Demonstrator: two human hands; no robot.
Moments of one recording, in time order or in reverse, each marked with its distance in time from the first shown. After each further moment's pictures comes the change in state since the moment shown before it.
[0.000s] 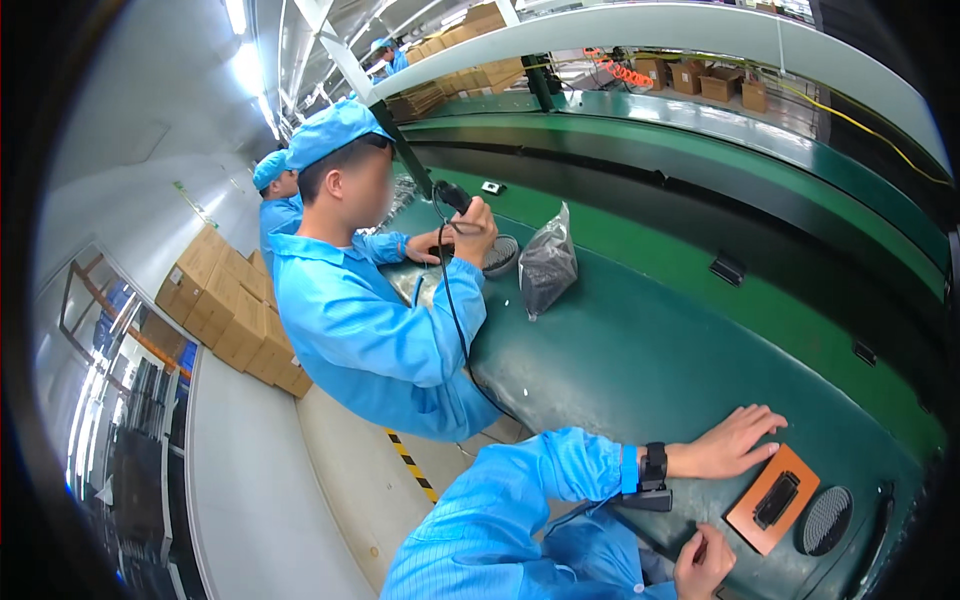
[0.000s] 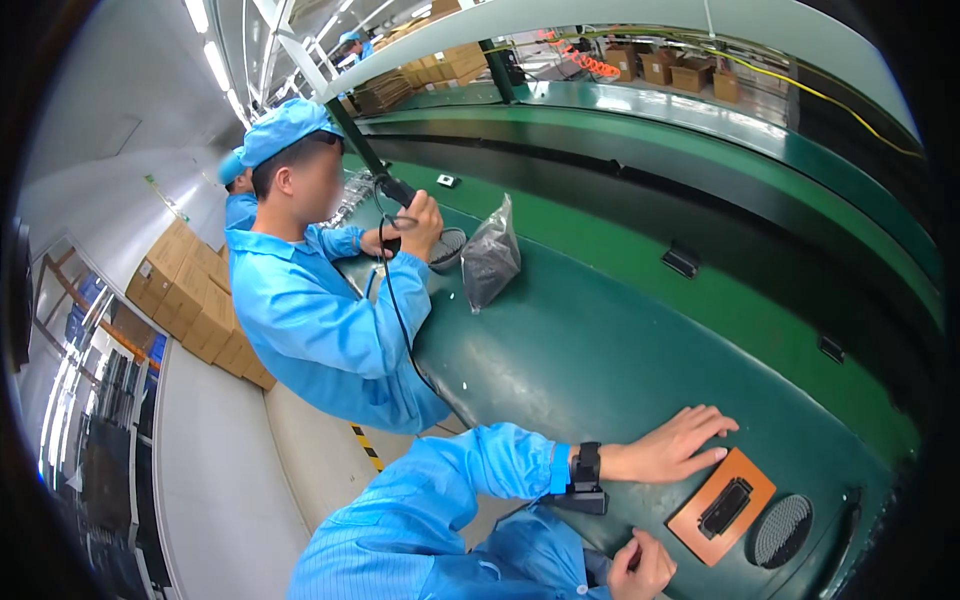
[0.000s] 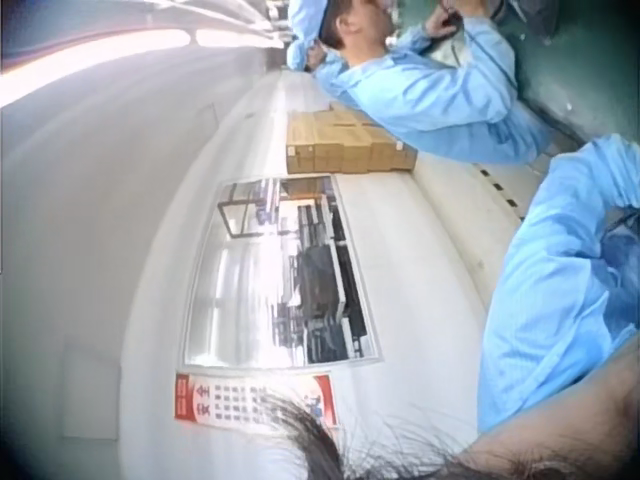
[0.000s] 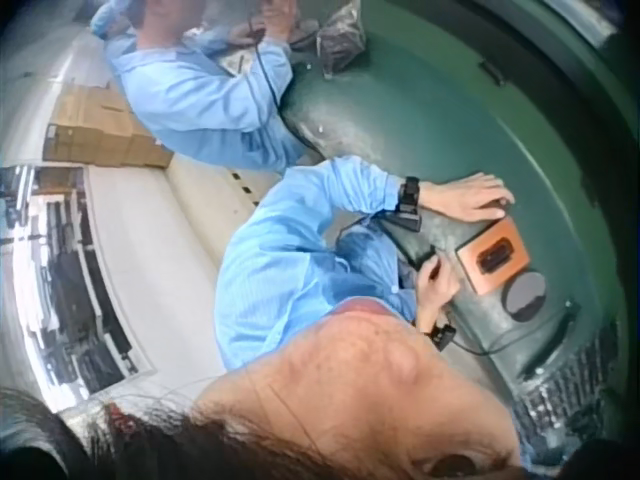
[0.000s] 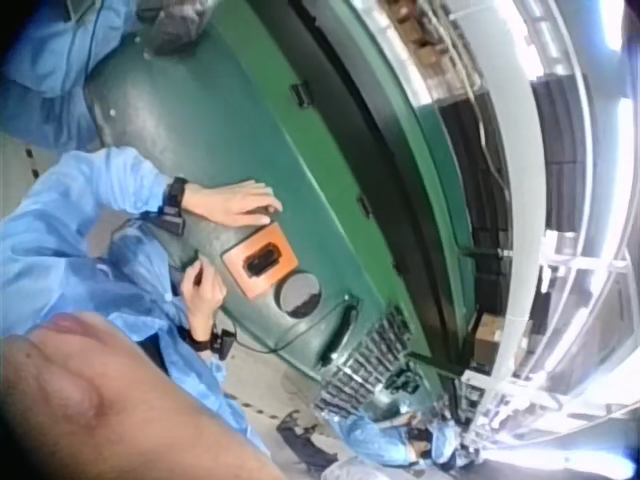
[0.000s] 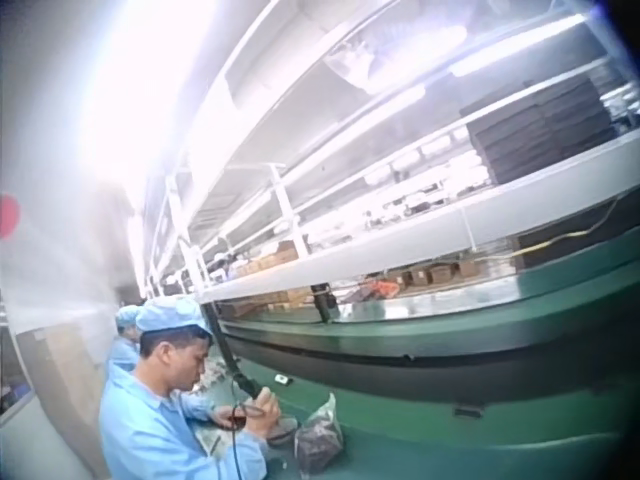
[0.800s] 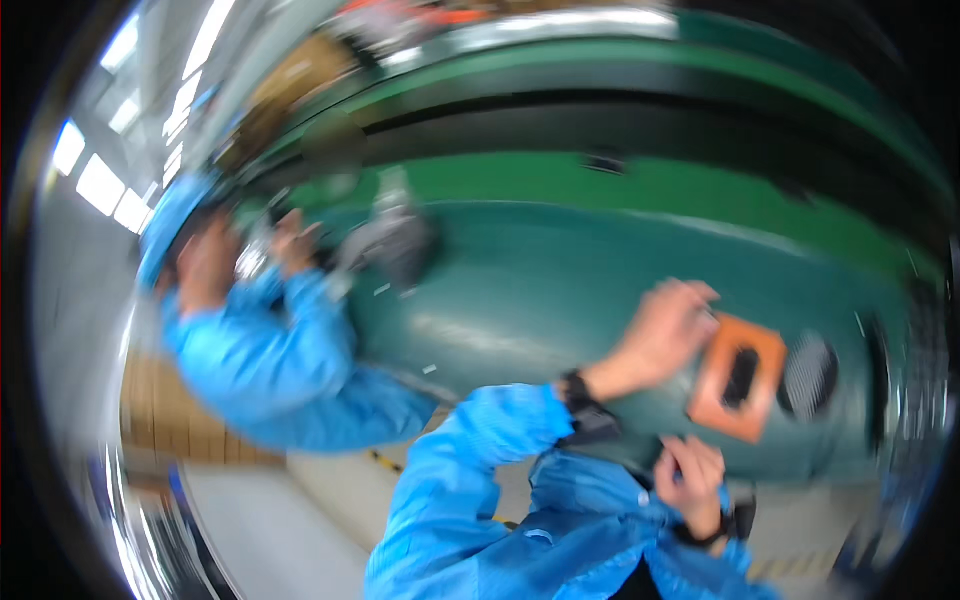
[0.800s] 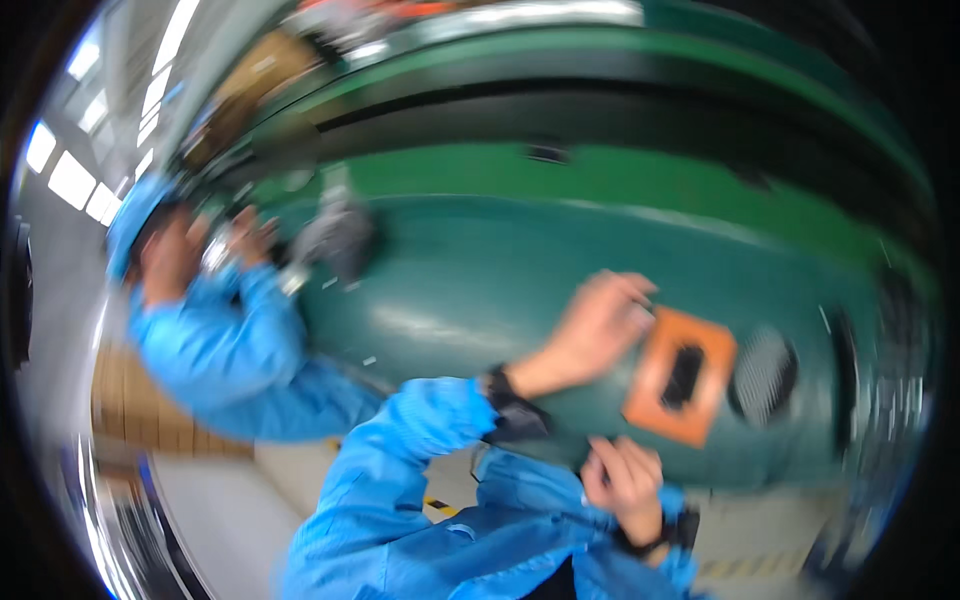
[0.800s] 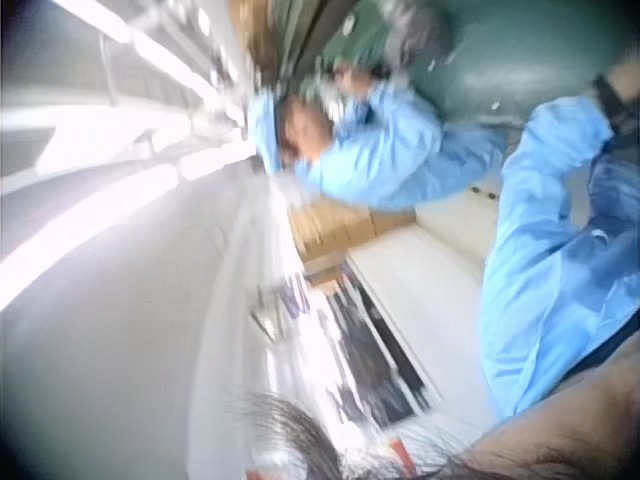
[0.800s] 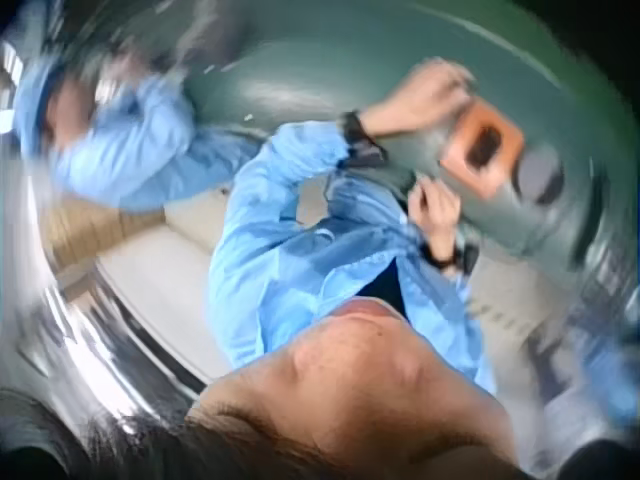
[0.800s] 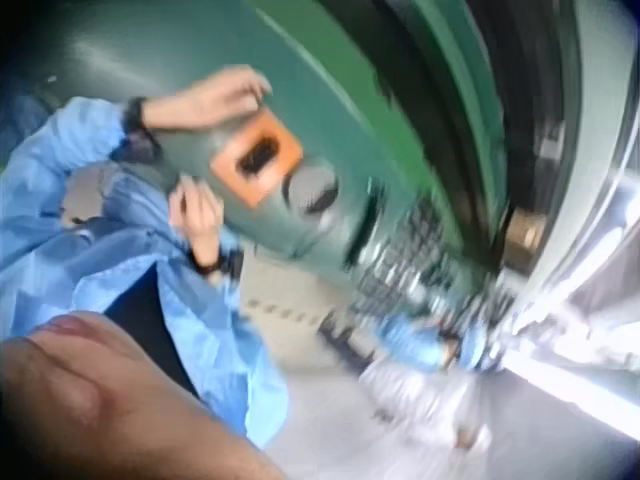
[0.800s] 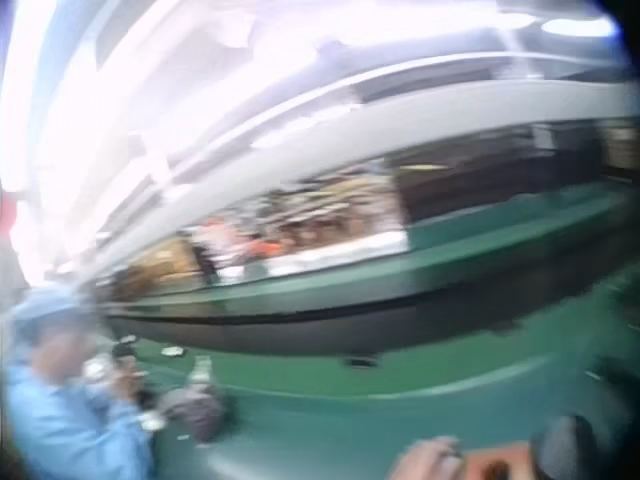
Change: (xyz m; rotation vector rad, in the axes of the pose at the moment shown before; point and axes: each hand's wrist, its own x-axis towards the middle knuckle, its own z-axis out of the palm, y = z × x) left_hand 0.006 -0.015 0.001 0.048 0.118 0.043; right_hand 0.000 -0.002 0.010 -0.088 0.103 -0.112
